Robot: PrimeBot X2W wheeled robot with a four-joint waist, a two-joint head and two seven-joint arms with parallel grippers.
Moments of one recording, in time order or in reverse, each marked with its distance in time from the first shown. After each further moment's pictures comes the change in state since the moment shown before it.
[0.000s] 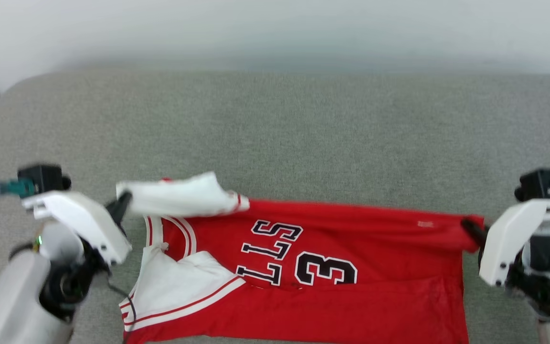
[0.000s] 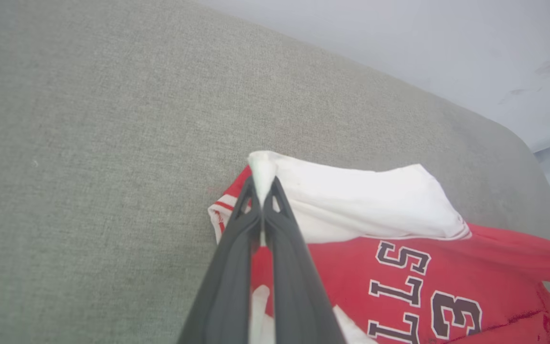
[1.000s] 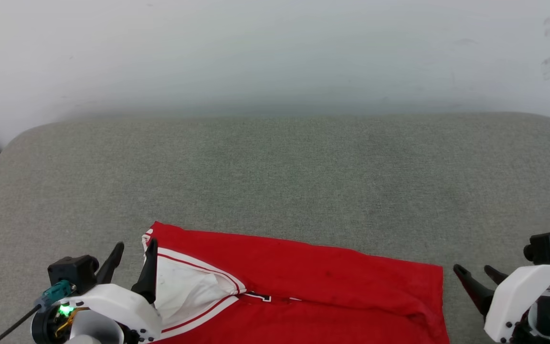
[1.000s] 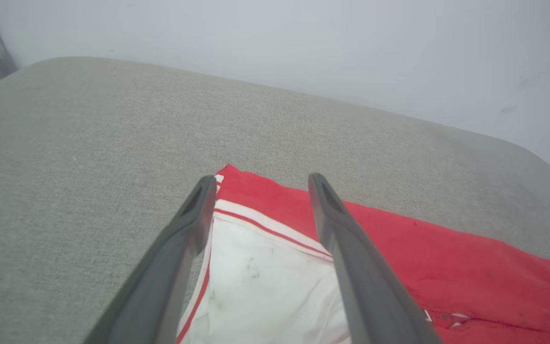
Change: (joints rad) left arm 0.343 -0.074 -0.042 -0.109 0.208 0.094 -0.436; right arm 0.277 0.010 -0.001 -0.096 0.043 0.000 -0.194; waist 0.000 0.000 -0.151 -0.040
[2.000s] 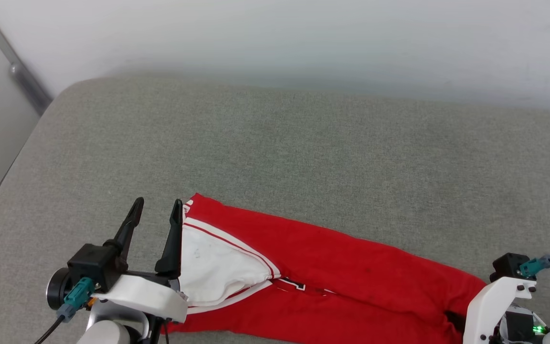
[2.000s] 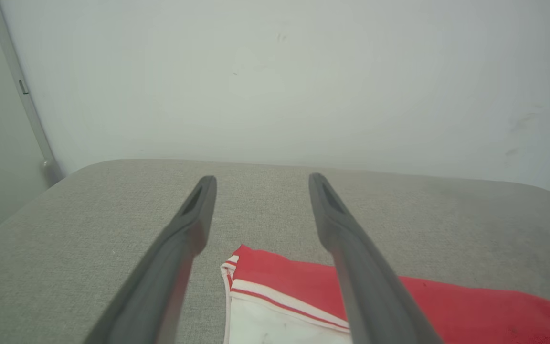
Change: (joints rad) left arm -0.041 -0.081 0.021 -0.156 0.277 -0.017 -0.135; right arm -0.048 0.059 -0.003 0.218 -0.018 -0.002 0.224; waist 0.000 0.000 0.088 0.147
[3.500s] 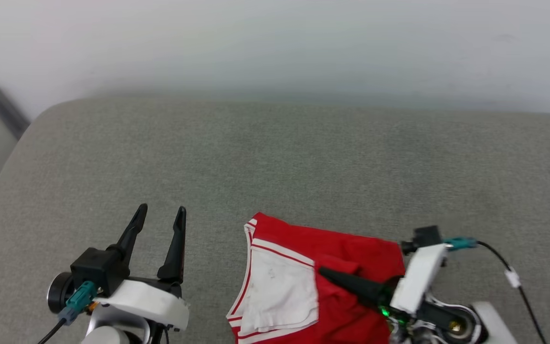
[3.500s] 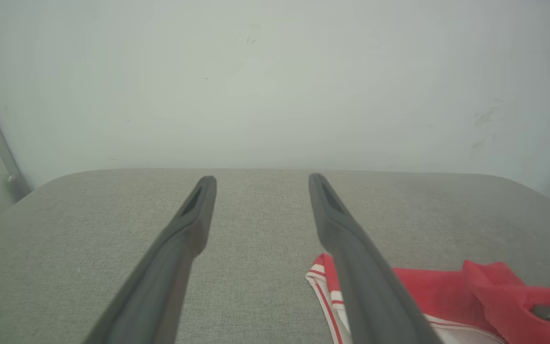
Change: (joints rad) left arm 0.045 0.026 -0.012 -0.042 -0.003 0.035 0.032; right arm -0.129 0.099 0.213 0.052 0.903 0.002 0.018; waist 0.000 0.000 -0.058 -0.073
